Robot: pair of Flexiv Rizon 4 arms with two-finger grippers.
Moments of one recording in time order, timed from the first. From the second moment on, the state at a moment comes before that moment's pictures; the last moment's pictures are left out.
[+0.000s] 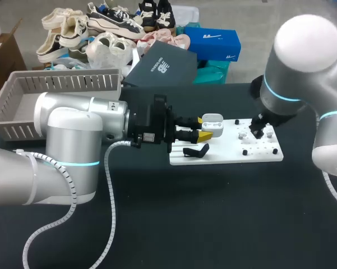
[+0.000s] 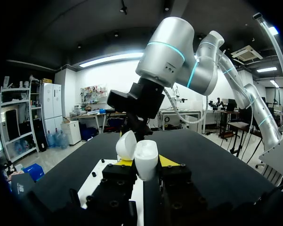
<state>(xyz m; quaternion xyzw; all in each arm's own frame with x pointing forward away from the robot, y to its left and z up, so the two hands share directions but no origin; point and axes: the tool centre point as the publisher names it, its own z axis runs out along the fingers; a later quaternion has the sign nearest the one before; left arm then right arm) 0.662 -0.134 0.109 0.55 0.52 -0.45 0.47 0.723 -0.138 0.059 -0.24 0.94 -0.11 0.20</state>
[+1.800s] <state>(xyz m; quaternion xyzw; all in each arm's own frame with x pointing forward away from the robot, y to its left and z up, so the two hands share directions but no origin) 0.662 -0.134 0.109 0.55 0.52 -0.45 0.47 0.747 -0.154 0.019 -0.17 0.96 -0.17 0.17</state>
